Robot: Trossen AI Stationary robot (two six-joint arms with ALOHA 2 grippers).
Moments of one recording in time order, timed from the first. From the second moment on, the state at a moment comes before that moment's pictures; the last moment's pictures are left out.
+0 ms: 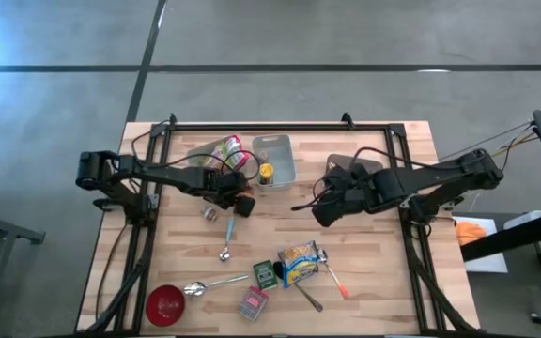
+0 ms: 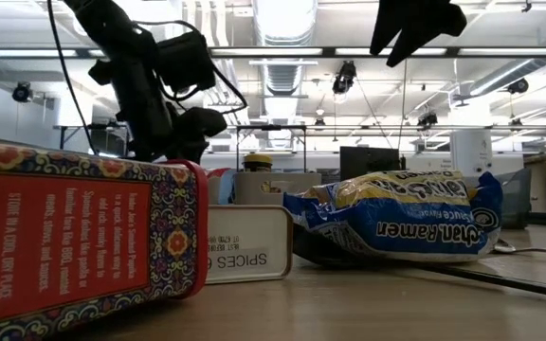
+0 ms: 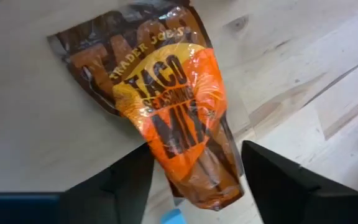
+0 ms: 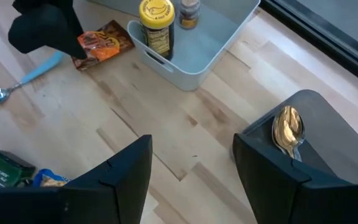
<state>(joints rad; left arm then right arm) 0.14 1.57 0.79 -0.38 0.04 -0.97 0.24 1.43 1.36 -1.09 0.55 0.93</state>
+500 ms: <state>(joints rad) 0.14 1.56 0.70 -0.27 0.04 -0.94 0.25 1.43 1.36 -1.09 0.54 0.94</state>
